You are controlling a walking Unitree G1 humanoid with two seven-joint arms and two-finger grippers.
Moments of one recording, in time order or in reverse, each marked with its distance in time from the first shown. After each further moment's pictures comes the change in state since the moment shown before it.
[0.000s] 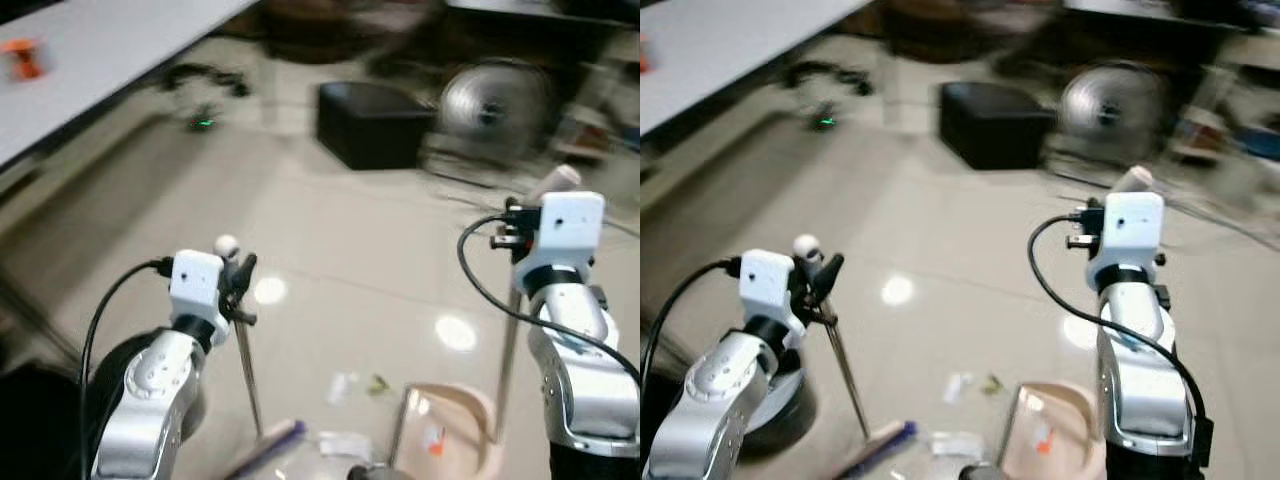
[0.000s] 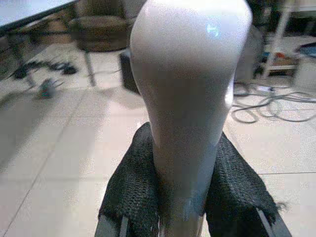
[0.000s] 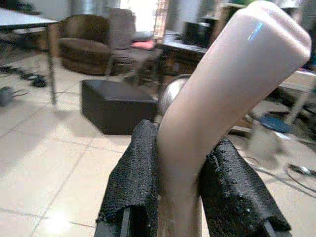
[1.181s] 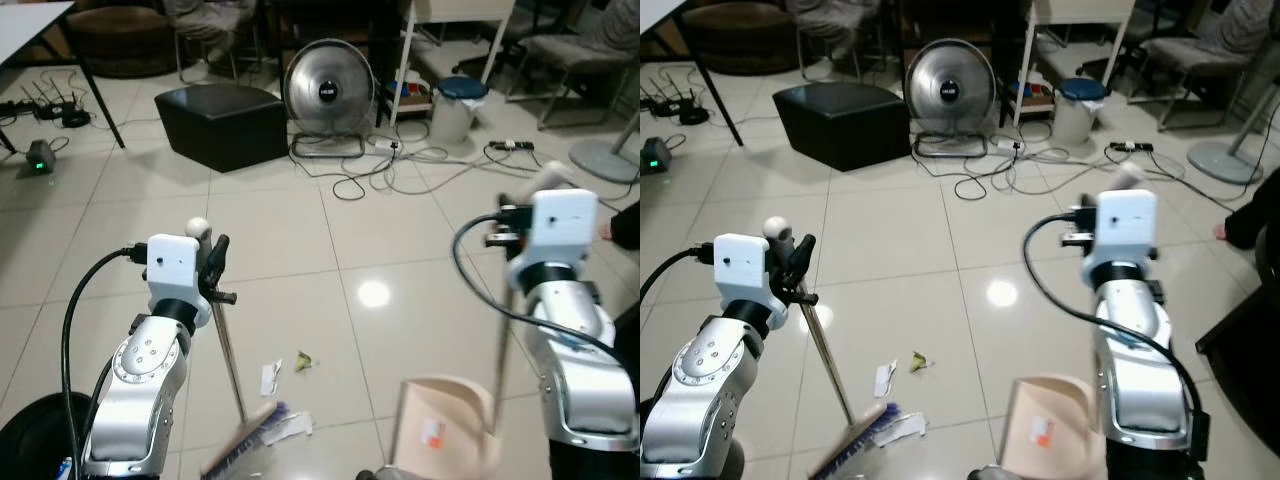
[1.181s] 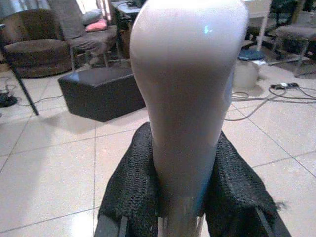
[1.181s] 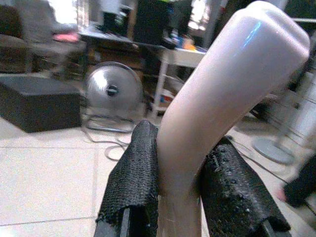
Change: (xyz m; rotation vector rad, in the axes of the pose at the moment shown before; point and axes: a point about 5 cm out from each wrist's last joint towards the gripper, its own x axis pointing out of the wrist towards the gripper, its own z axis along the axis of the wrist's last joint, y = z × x) left arm 0.004 0.022 0.007 0.006 -0.026 0.153; right arm 0.003 0.010 0.001 -0.008 -0.036 0.073
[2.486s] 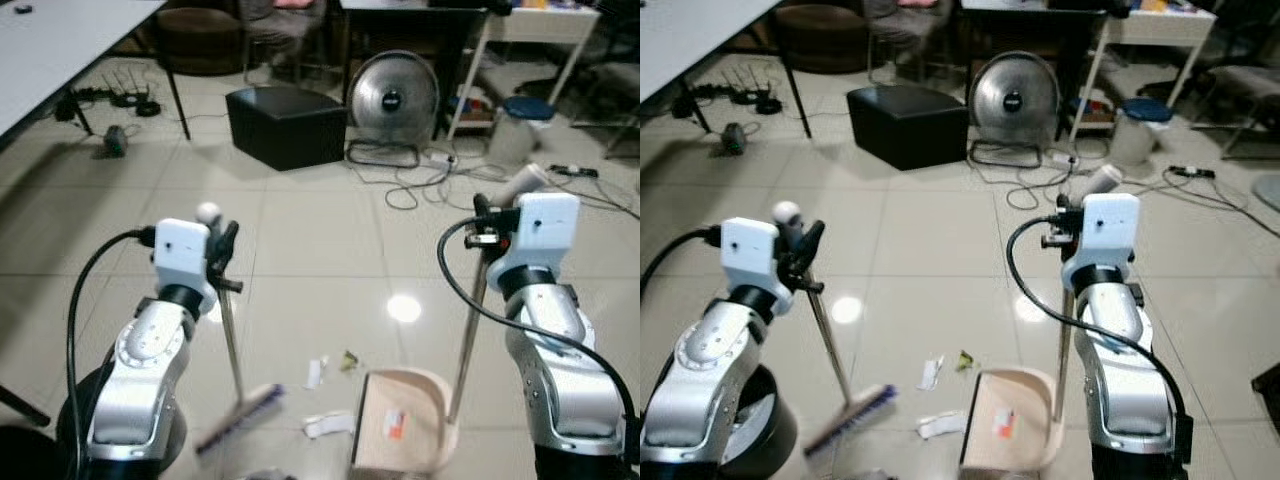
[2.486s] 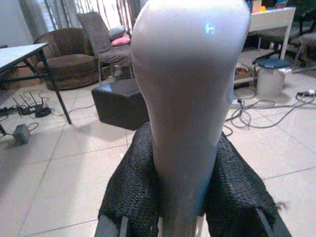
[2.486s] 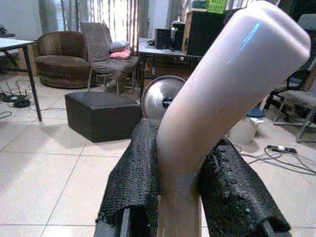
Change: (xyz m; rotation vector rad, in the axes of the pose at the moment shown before) left arm 0.010 -0.007 0.015 0.058 -0.052 -0.080; right arm -0.002 0.011 -0.001 0.100 -0.013 0.032
